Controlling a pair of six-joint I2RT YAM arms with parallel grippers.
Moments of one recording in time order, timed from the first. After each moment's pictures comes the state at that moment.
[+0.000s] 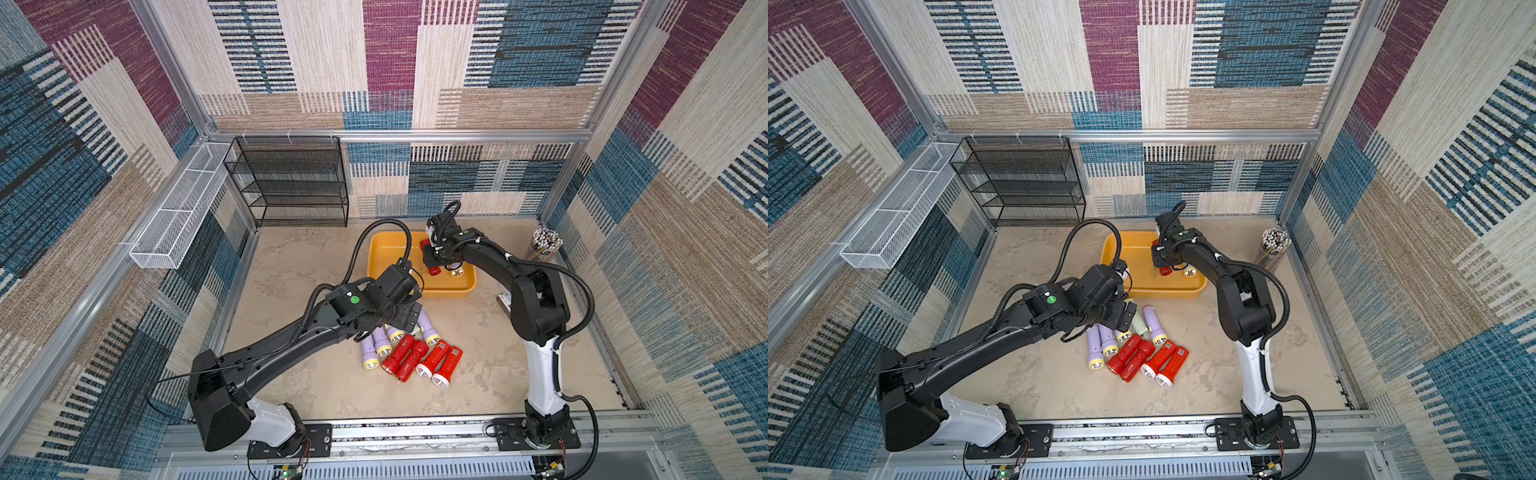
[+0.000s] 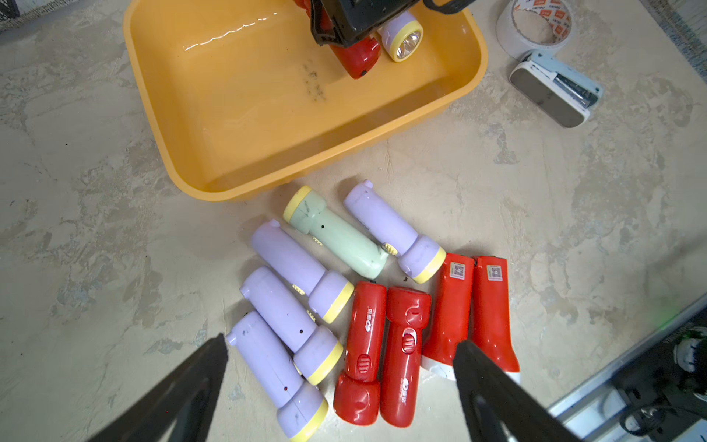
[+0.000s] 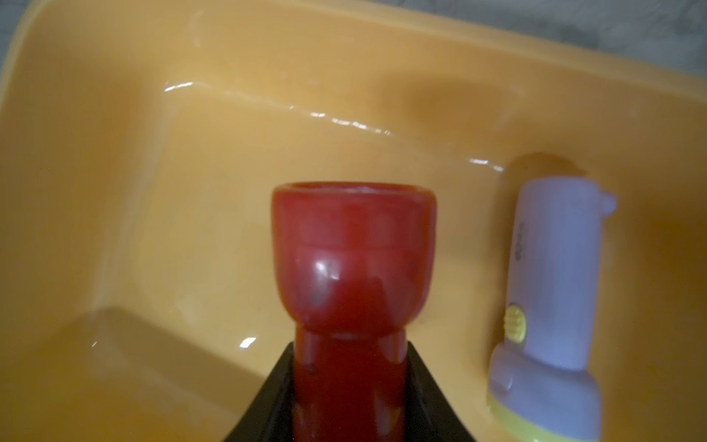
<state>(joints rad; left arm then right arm) -0.92 1.44 1.35 -0.85 -0.25 -0.36 0.39 2.16 1.81 -0.67 -0.02 0.21</state>
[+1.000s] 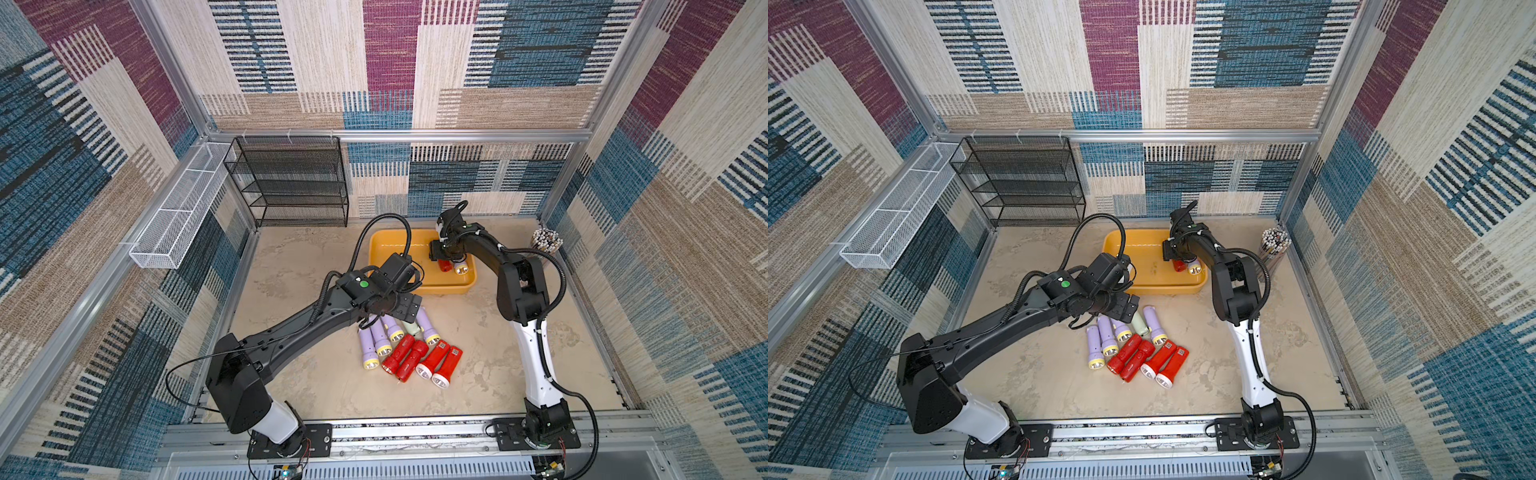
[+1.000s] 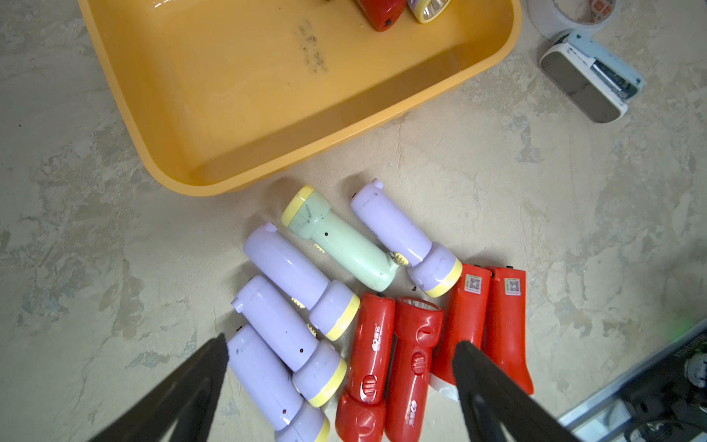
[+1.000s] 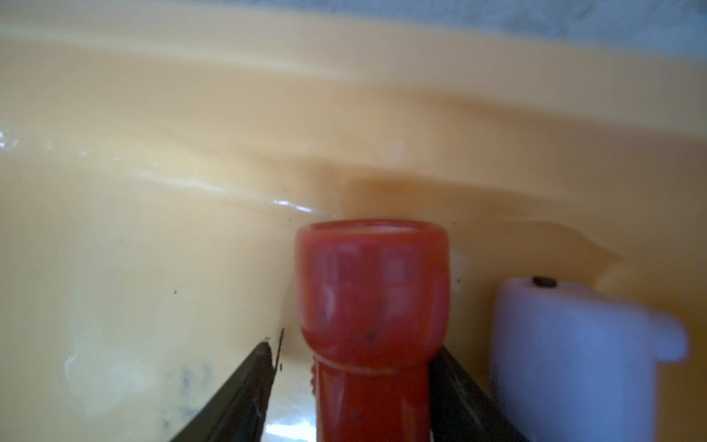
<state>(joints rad) -0.84 1.54 1.40 -0.85 -0.15 -0.34 0.28 2.40 2.04 -0.72 -0.06 0.19</state>
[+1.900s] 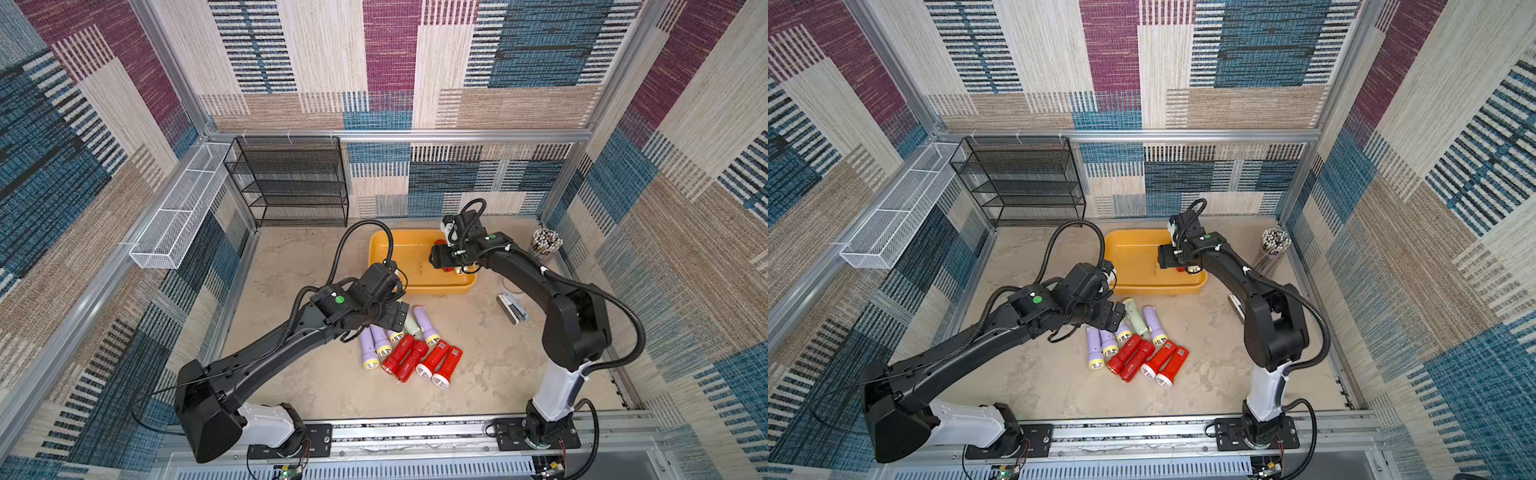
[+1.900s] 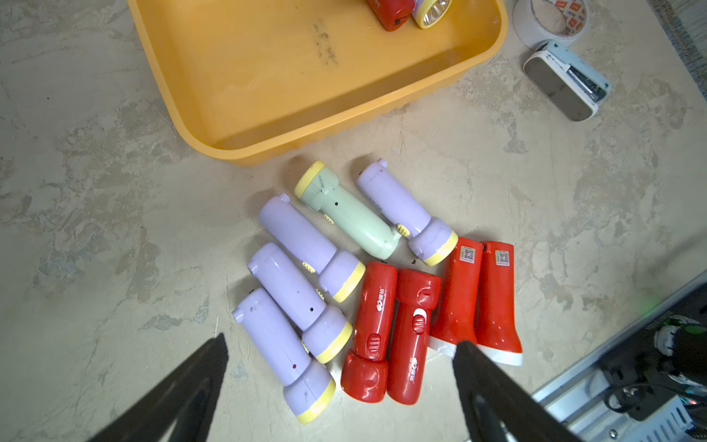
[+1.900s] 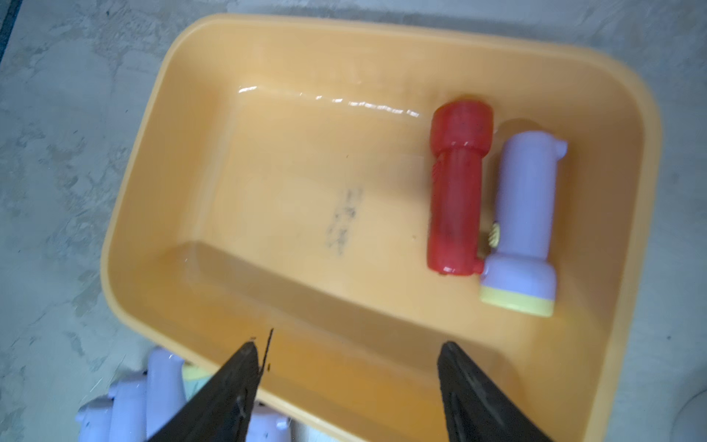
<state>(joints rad) -0.84 1.35 1.25 -0.84 -0.15 -0.39 0.39 1.78 1.46 -0.61 -0.12 0.22</state>
